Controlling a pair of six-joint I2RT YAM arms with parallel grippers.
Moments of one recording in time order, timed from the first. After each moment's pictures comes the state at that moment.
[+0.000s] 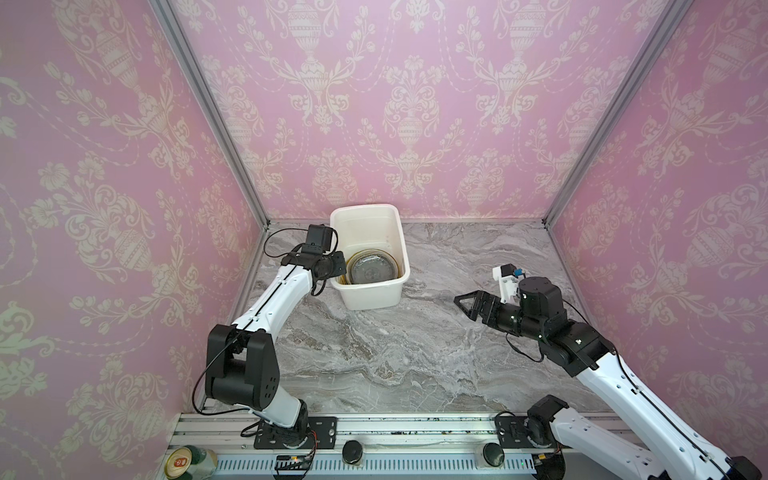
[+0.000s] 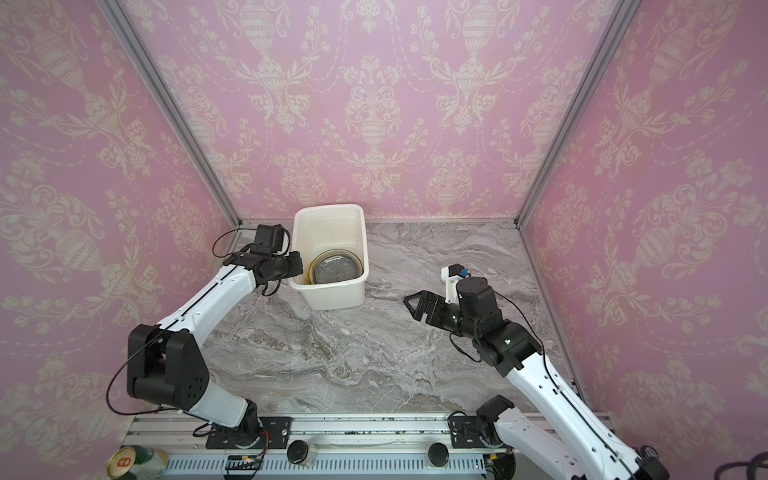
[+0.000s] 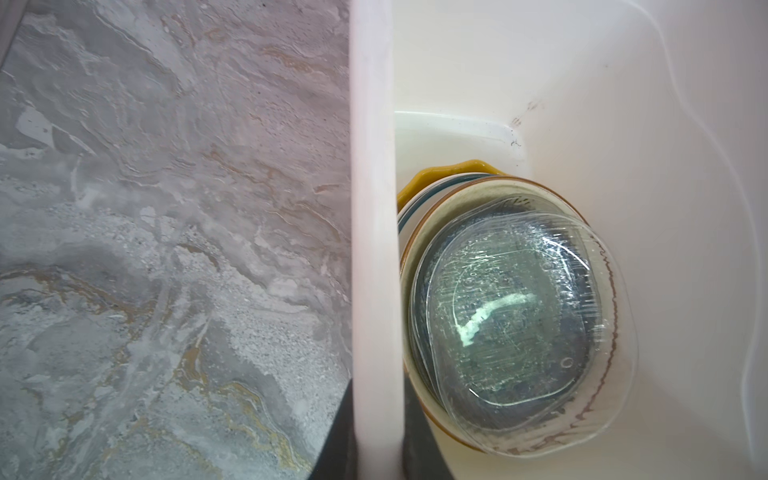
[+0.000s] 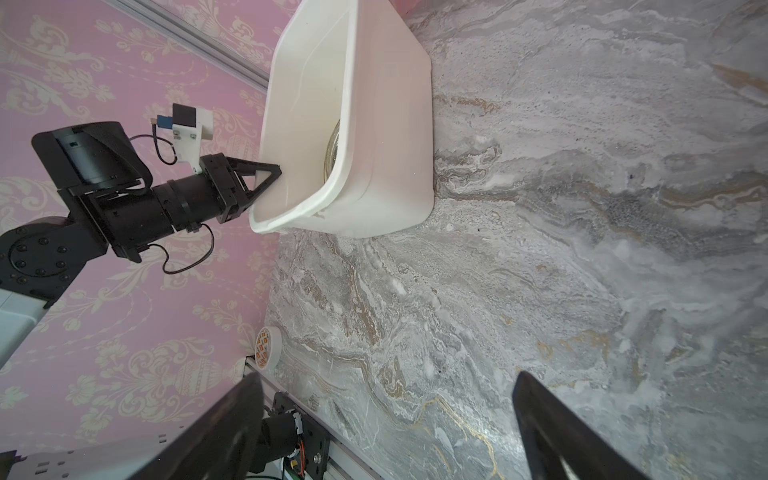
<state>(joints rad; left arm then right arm) -0.20 1.53 1.23 -0.59 -0.01 -0.39 0.48 0.83 0.84 -0.56 -0.23 0.80</state>
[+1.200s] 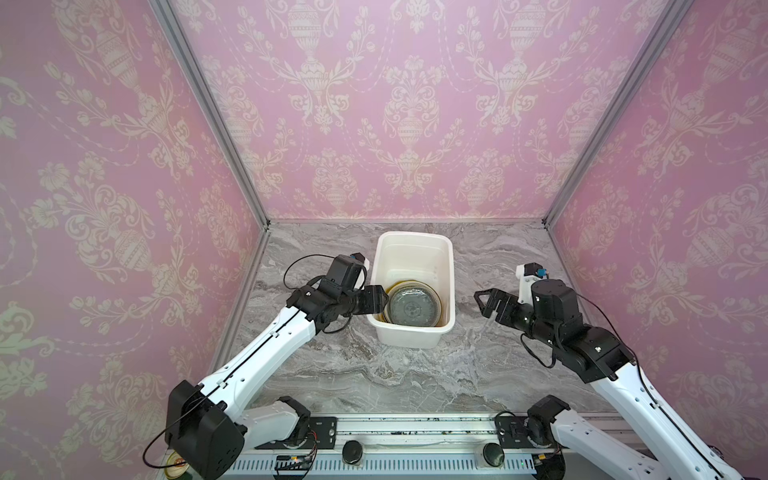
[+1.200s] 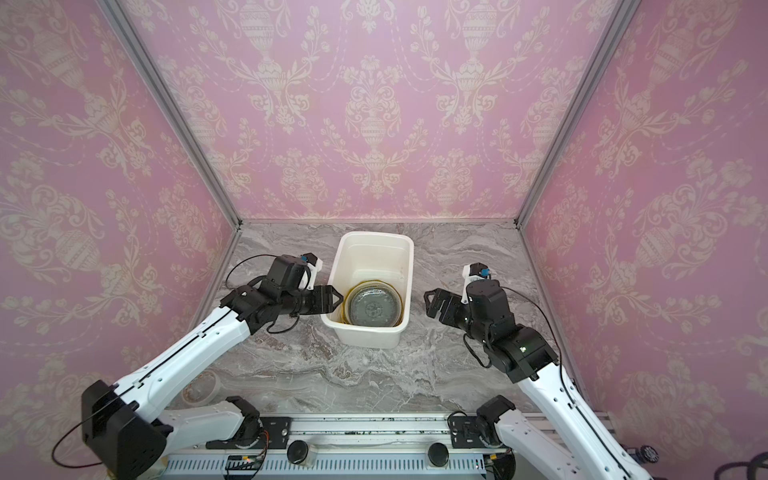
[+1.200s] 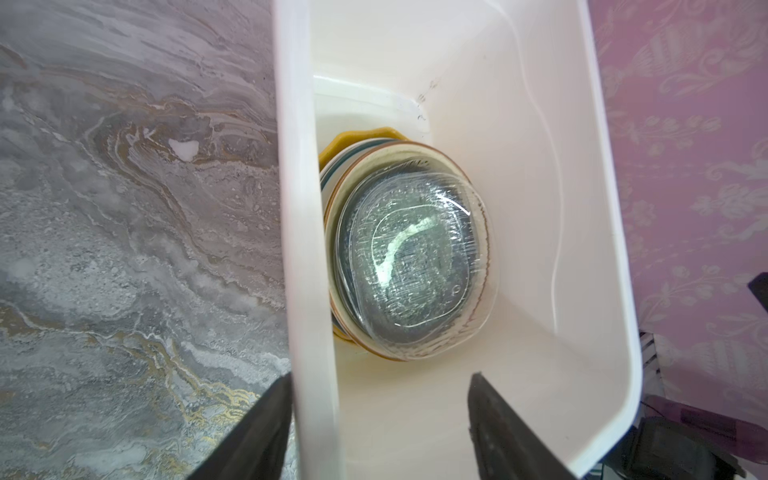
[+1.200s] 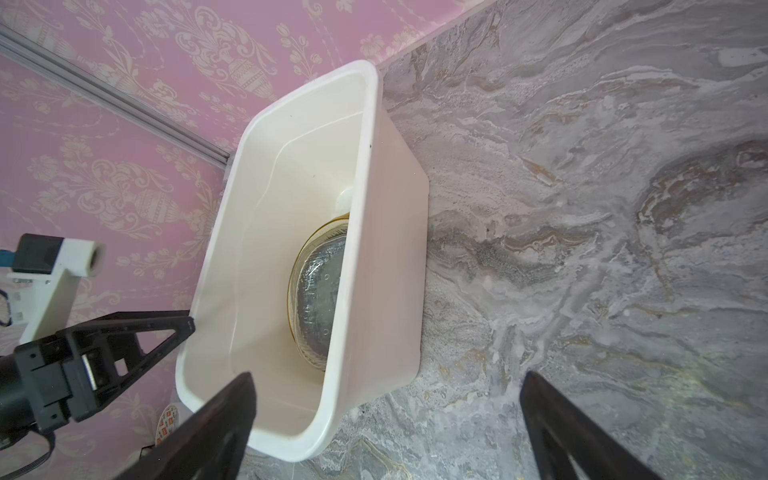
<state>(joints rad) -0.53 1.20 1.08 -0.67 0.16 -0.53 0.44 0.80 0.92 -0.70 0.04 0.68</state>
